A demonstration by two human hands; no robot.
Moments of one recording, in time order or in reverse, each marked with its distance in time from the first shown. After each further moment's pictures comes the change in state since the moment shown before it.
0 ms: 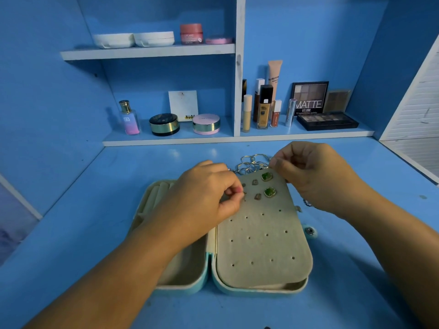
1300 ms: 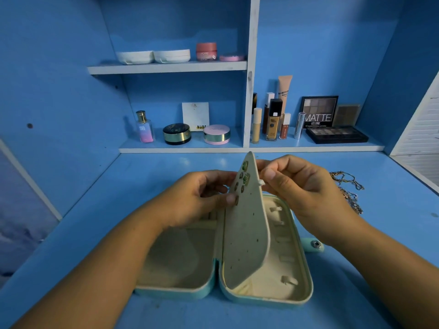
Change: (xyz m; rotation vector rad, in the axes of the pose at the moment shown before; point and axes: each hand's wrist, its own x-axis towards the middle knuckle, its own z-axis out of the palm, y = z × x) left_hand 0.004 -0.044 -0.002 -0.853 -0.288 -0.398; right_hand -0.014 -0.008 0.025 0.747 -0.172 -0.156
